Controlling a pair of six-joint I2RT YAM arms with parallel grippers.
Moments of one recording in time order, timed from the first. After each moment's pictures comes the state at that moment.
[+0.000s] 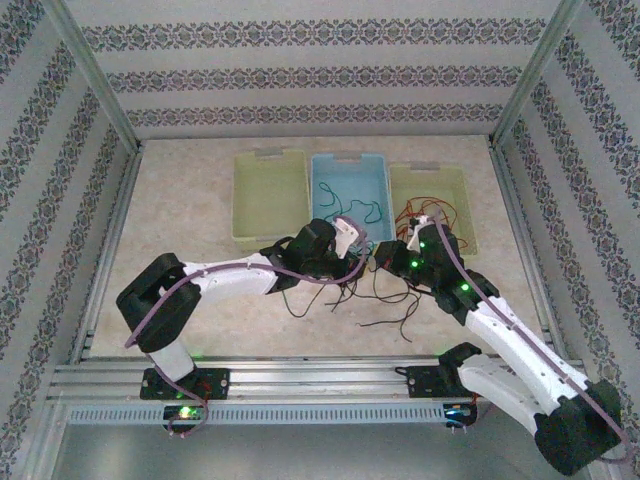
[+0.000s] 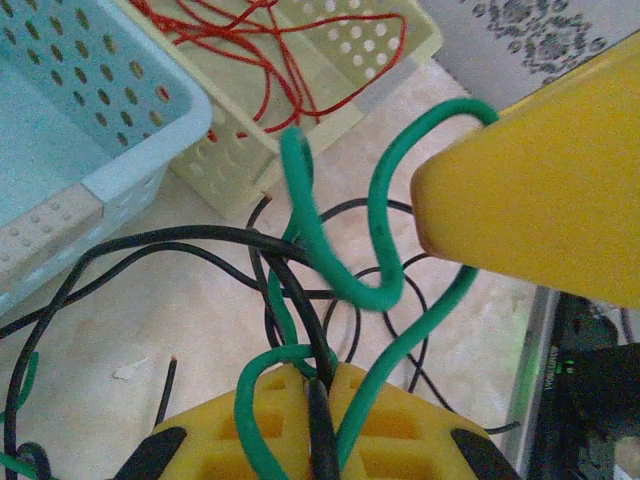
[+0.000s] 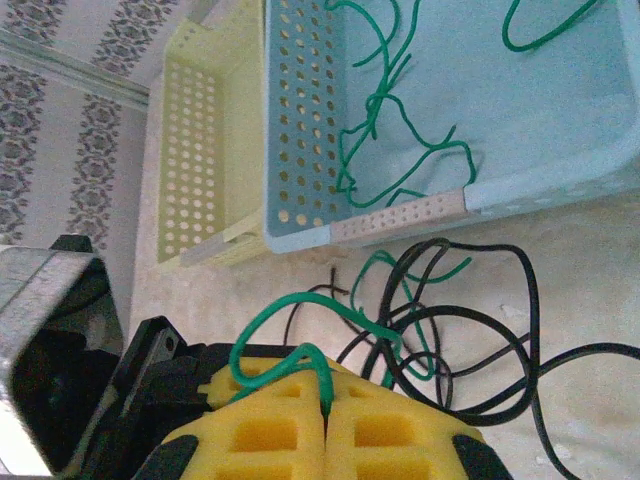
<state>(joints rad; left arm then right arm) -0.85 1.68 0.99 0.14 0.33 -0.37 0.42 0.84 0.59 -0.31 -0.27 0.92</state>
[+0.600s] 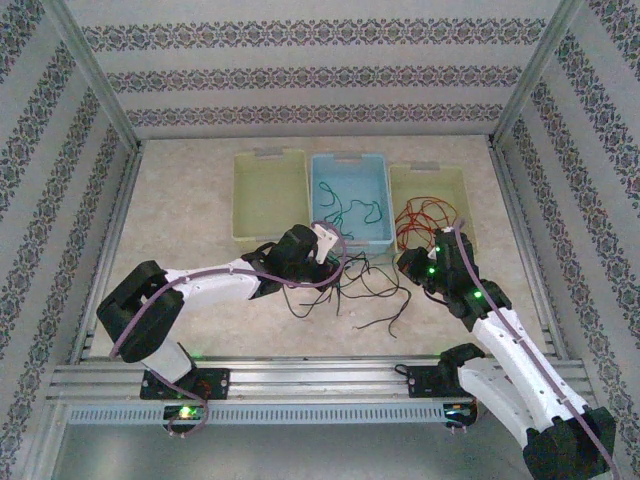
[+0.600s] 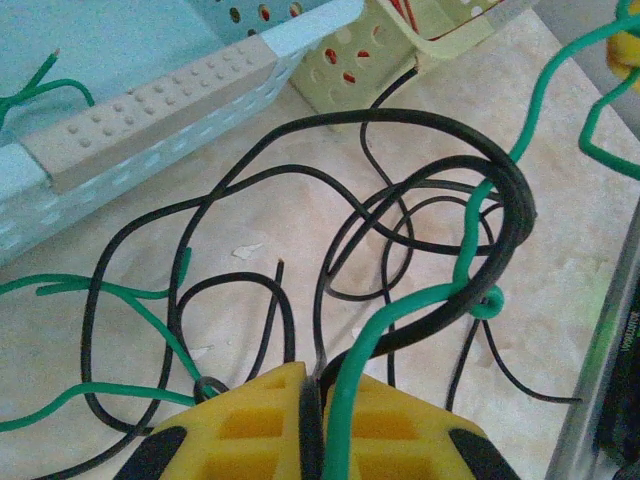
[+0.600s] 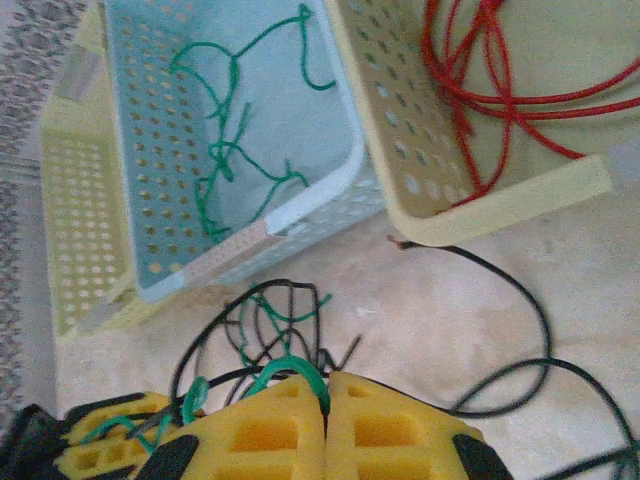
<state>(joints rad) -0.80 1.59 0.86 0.05 0.27 -0.36 0.28 0.77 0.57 -0.51 -0.18 0.91</state>
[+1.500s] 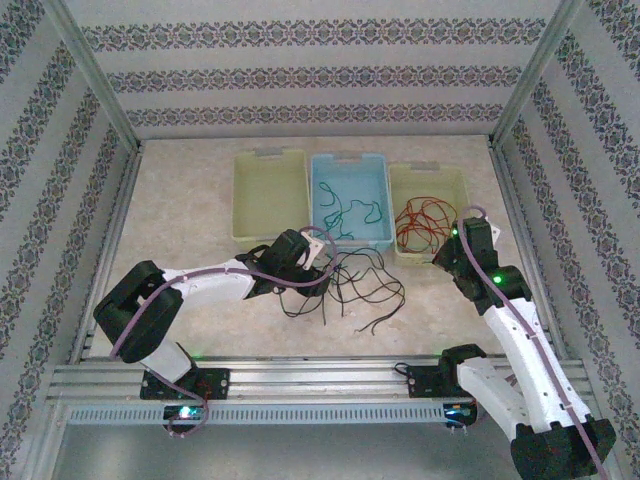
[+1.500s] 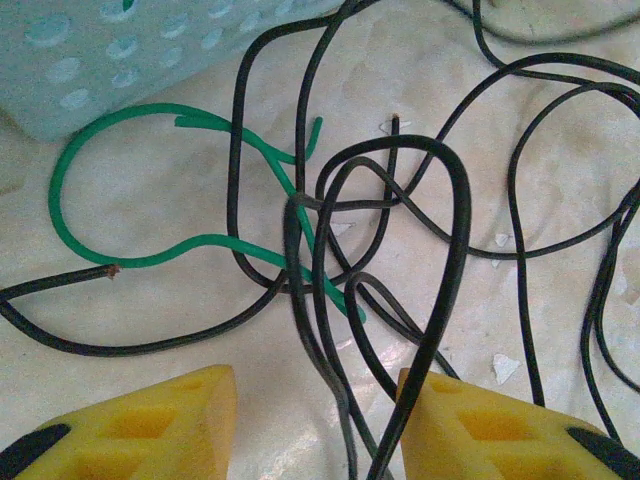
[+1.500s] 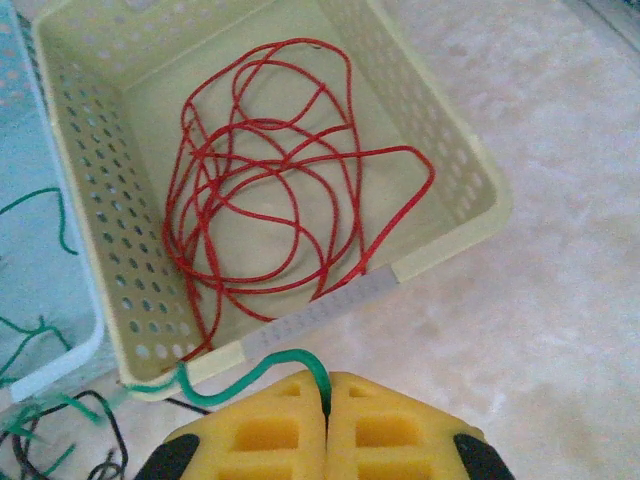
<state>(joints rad) -0.75 1.58 0.81 -0.10 0.22 -0.33 0.17 0.81 0.79 -0.84 0.26 0.65</state>
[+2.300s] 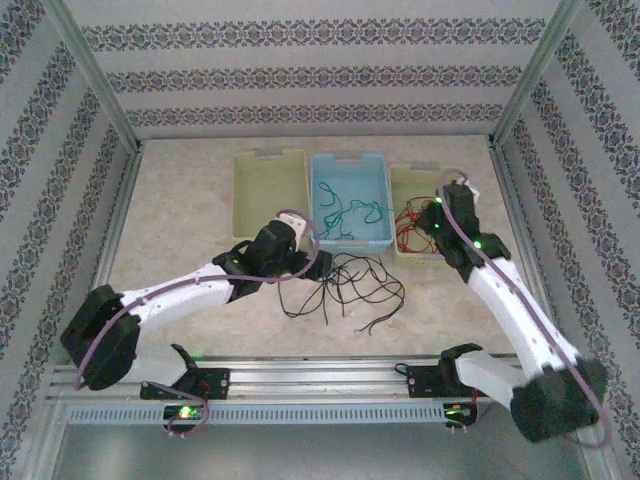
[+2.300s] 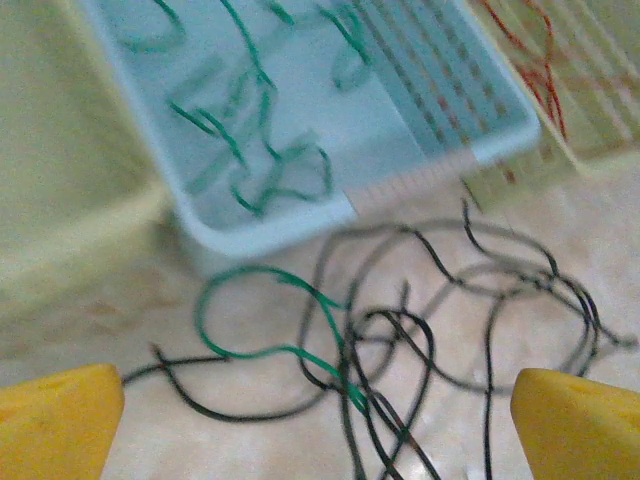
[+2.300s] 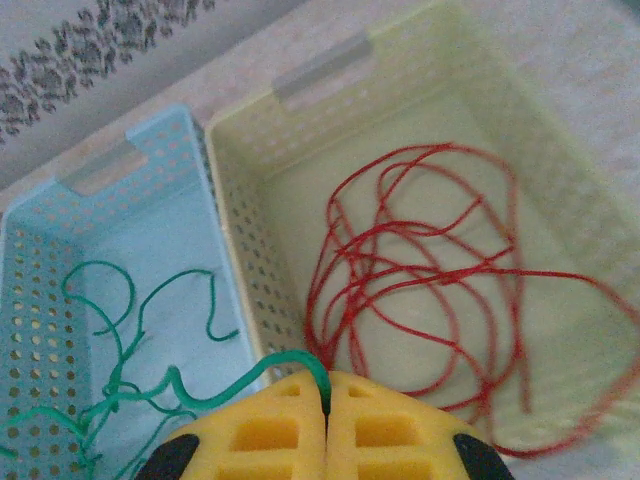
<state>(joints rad) -0.75 1.35 0.82 -0.12 -0.07 -0.46 0.24 1.12 0.92 -0.50 0.21 0.67</state>
